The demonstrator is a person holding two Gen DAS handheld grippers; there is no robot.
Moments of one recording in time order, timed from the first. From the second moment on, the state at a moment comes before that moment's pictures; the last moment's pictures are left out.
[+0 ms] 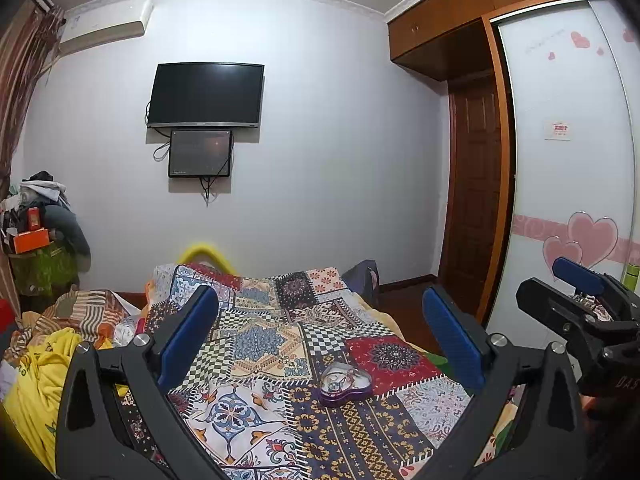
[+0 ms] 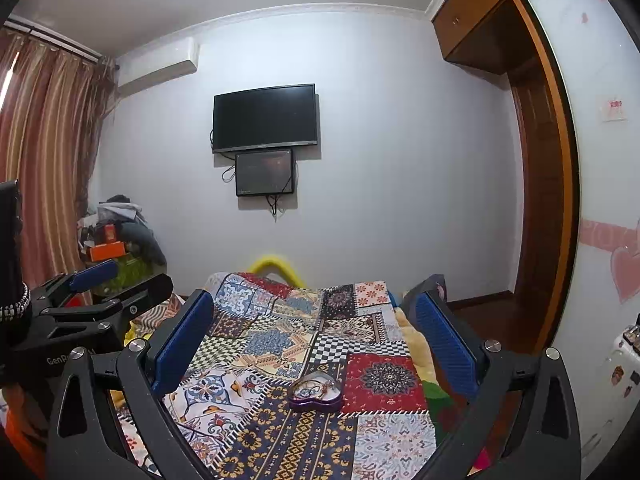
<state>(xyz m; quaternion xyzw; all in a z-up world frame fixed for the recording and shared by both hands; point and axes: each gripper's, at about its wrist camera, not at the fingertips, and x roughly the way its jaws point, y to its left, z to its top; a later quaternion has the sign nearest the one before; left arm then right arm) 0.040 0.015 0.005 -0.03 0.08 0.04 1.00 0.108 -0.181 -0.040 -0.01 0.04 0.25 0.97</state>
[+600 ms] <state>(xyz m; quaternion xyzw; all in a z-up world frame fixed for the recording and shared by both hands) 0.041 0.015 0.005 -0.03 0.08 0.03 1.00 0.110 -0.181 -0.042 -0.01 0.05 0.25 0.97</state>
